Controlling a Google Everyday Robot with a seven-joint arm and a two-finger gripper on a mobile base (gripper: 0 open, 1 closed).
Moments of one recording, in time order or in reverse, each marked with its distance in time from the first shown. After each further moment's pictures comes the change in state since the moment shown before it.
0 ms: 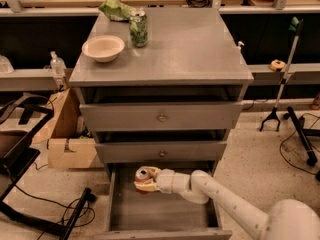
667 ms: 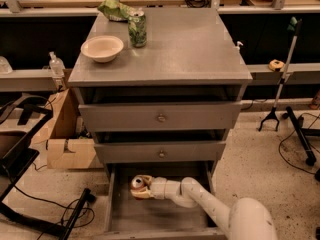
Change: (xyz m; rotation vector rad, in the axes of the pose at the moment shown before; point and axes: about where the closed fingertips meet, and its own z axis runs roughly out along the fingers) arm 0.114 -0.013 0.053 -0.035 0.022 -0.017
